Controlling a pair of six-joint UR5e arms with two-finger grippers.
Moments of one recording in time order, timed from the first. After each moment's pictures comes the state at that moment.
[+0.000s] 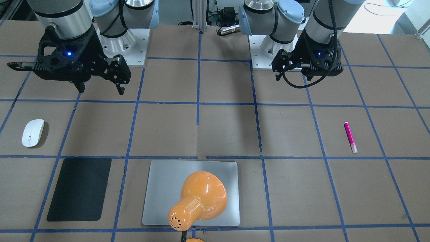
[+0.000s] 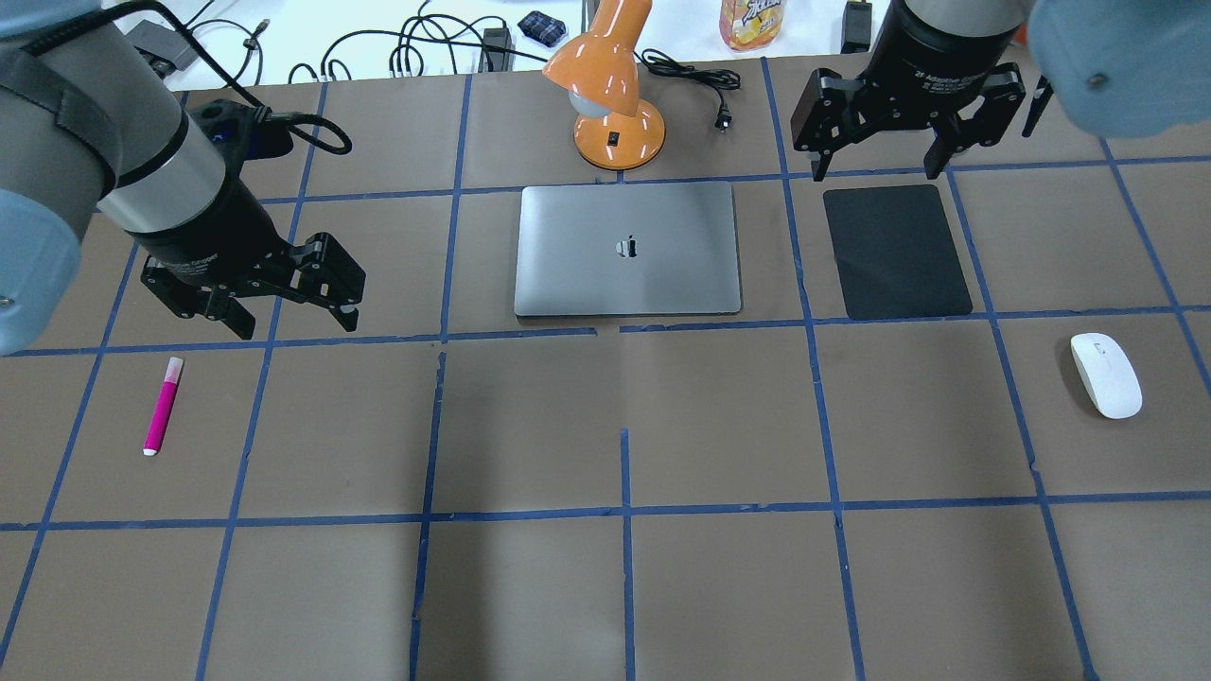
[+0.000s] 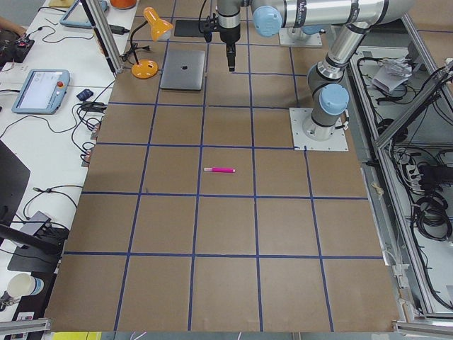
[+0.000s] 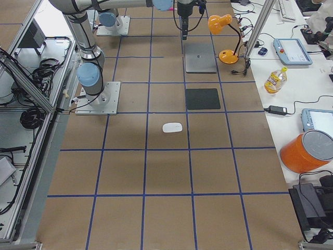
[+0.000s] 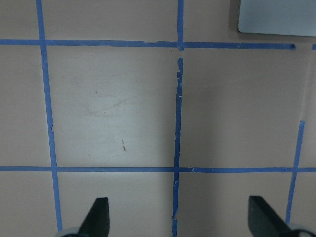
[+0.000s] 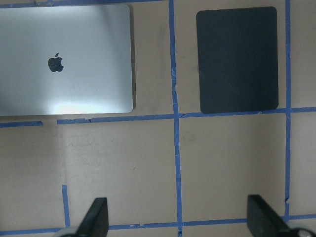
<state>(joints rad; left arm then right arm) -1.49 -1.45 -1.76 -1.59 1.58 0.05 1.62 -1.52 1.49 -1.60 -1.58 0.08</state>
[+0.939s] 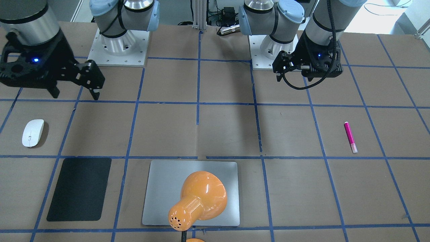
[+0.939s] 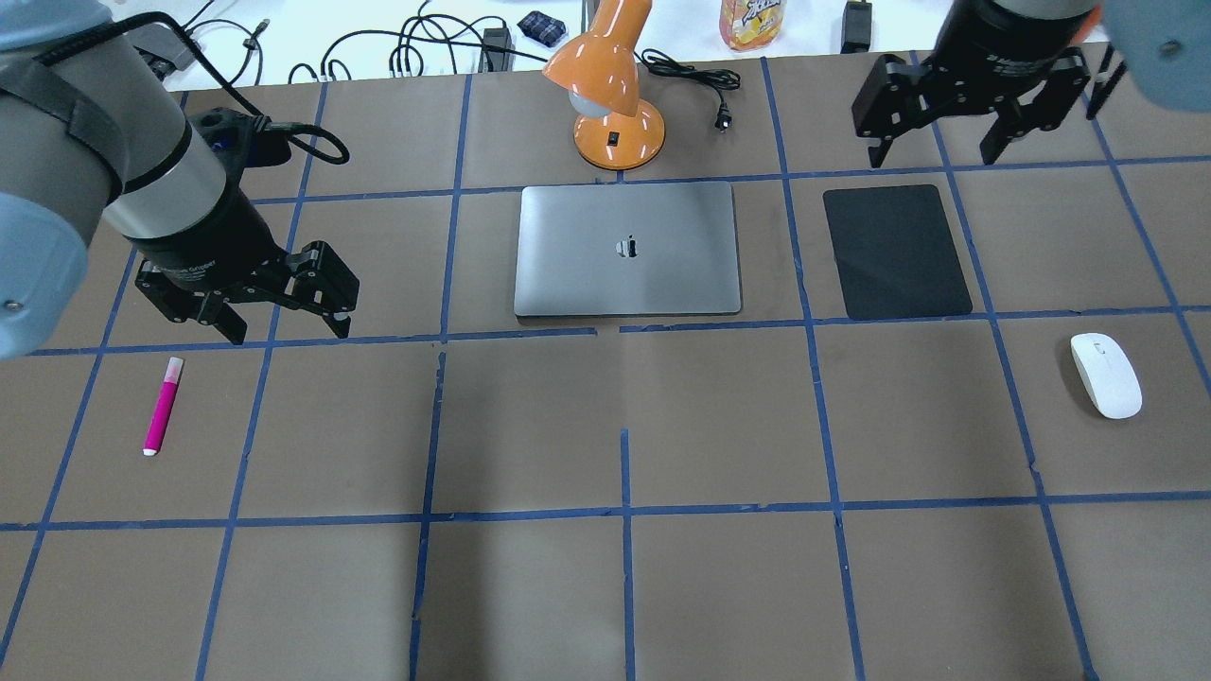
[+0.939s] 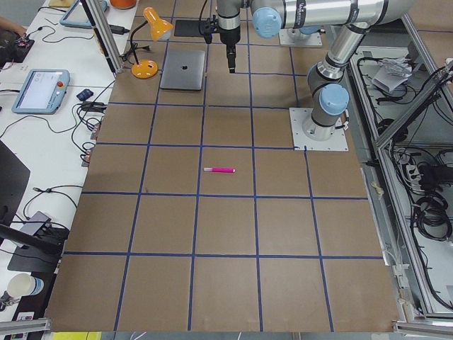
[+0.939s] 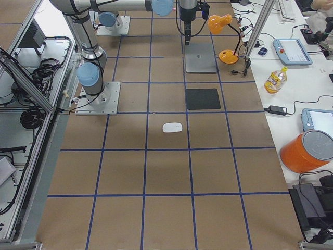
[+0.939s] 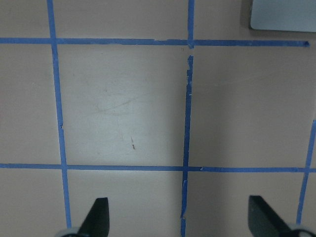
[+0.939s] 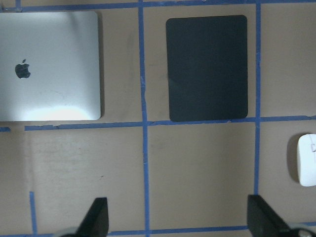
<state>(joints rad) -1.49 -1.45 -1.77 -1.58 1.58 0.05 1.46 -1.52 1.49 -1.60 -1.58 -0.10</state>
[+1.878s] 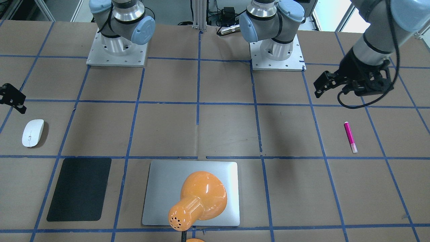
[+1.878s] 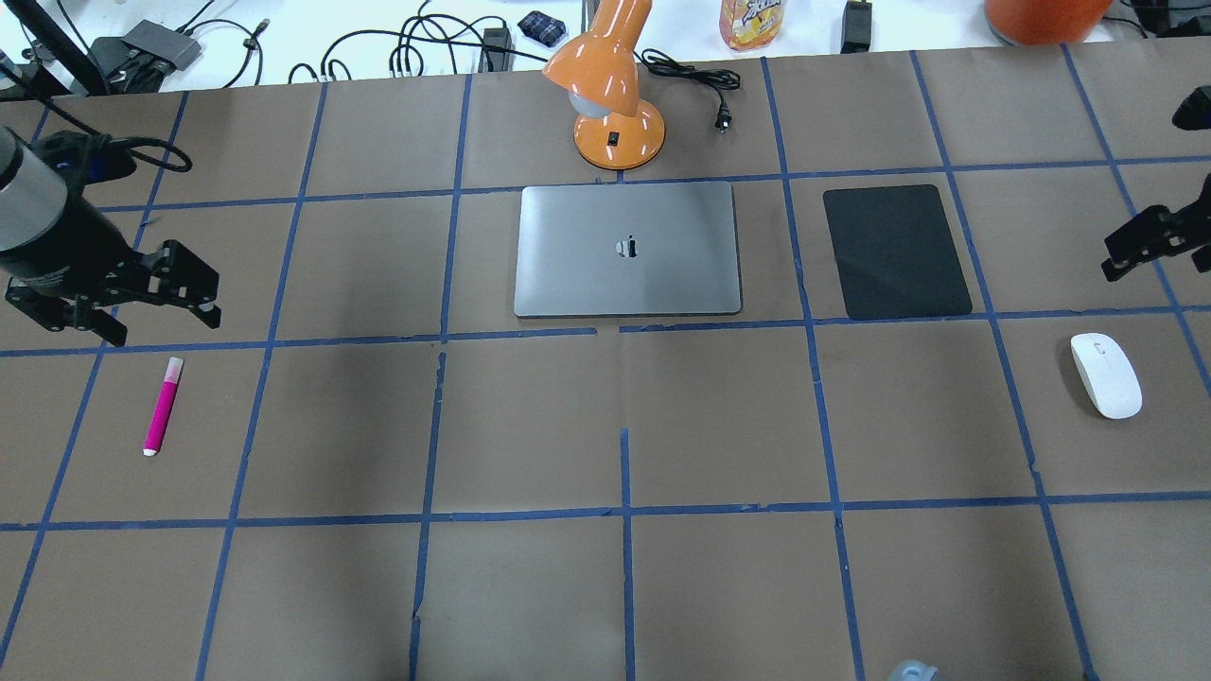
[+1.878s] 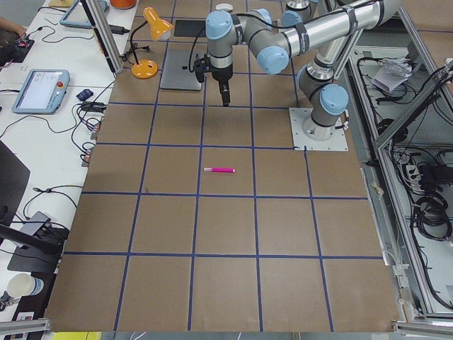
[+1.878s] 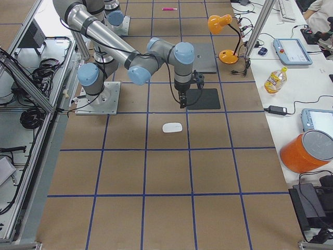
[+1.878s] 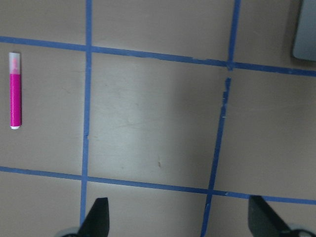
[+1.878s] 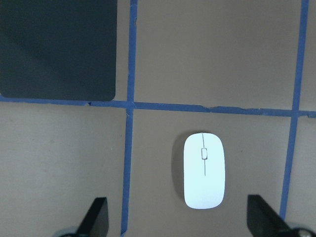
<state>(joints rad) -1.11 -1.52 -1.85 -1.40 1.58 0.31 0.97 -1.47 1.87 -2.01 -1.55 -0.66</state>
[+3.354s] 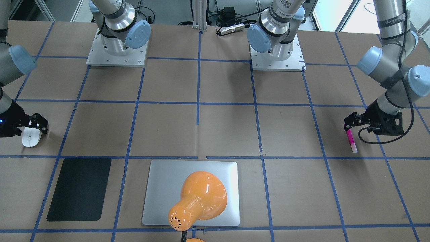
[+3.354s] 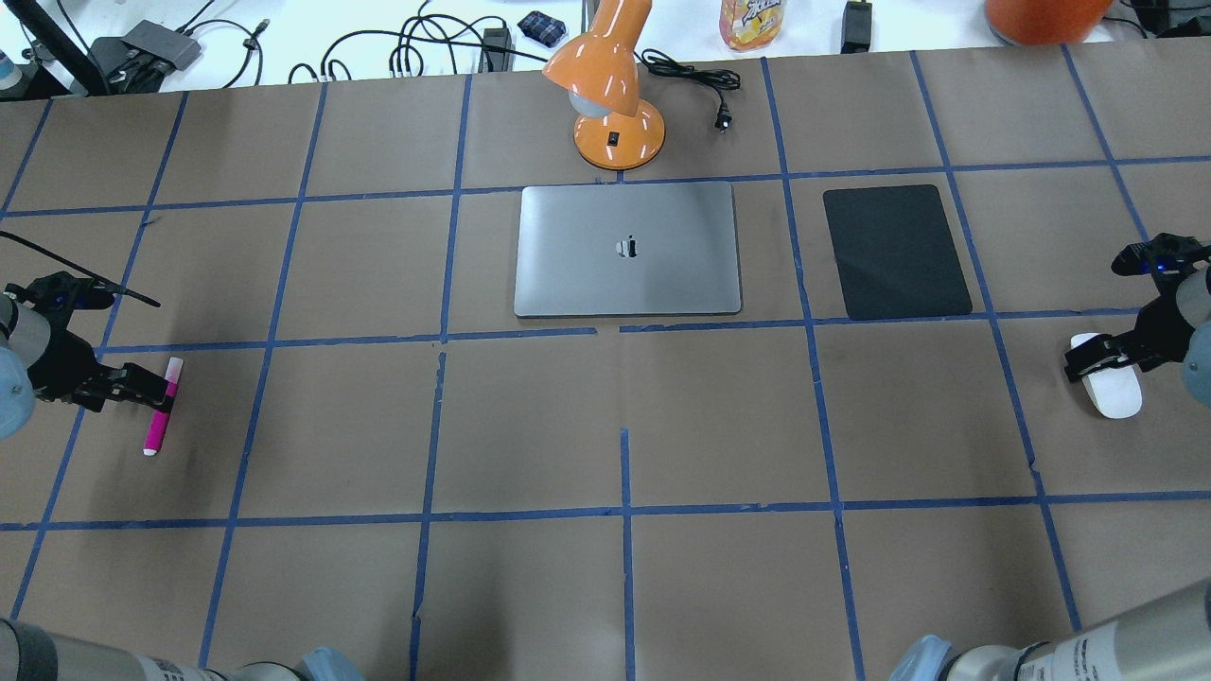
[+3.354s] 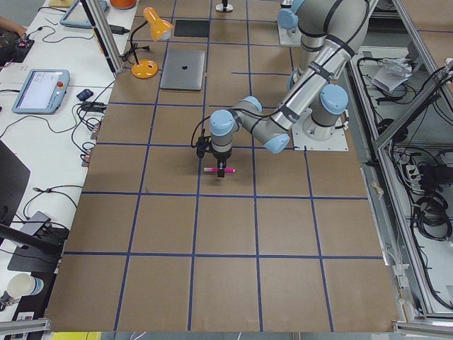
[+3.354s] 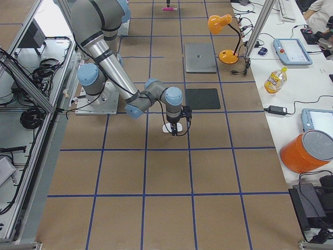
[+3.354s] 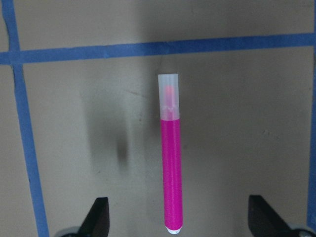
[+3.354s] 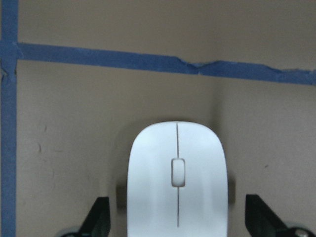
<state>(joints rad) -0.84 -1.86 -2.05 -0.81 1.58 0.79 0.85 -1.24 2.09 -2.45 -1.55 -0.81</state>
